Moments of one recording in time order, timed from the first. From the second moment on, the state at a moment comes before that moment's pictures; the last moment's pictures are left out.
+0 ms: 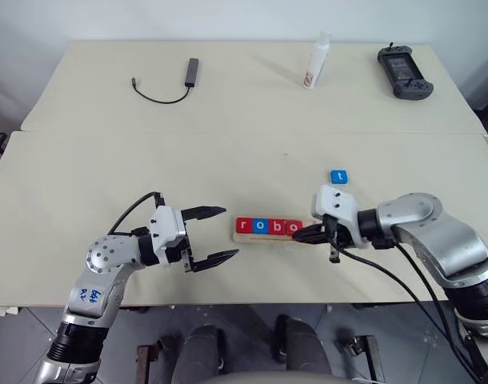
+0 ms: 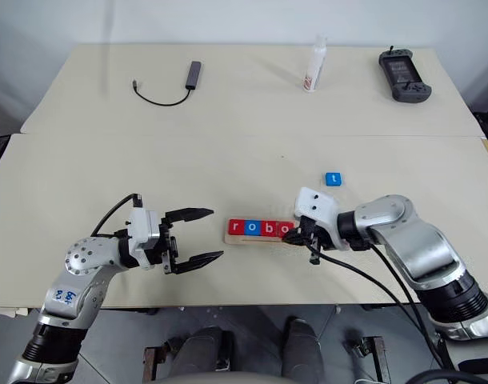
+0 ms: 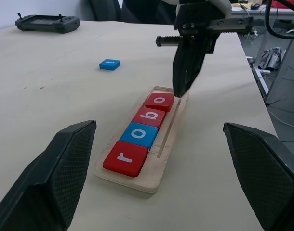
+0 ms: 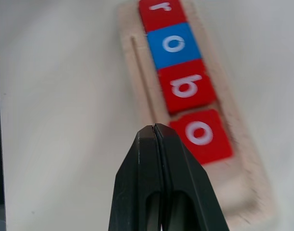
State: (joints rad) left arm -0.13 0.53 -0.03 -0.22 -0.41 0.08 -0.97; right arm -0.49 -0.83 0.27 -0.35 0.32 0.81 1.09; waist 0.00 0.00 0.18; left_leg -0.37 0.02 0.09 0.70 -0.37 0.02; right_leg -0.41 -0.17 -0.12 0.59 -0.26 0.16
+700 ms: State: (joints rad) left arm -0.15 0.53 -0.03 -0.22 -0.41 0.08 -0.98; right arm -0.45 -0.90 0.17 -0.30 0.34 0.77 1.08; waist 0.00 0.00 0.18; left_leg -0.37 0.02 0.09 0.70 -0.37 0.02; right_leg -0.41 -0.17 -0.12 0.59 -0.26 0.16
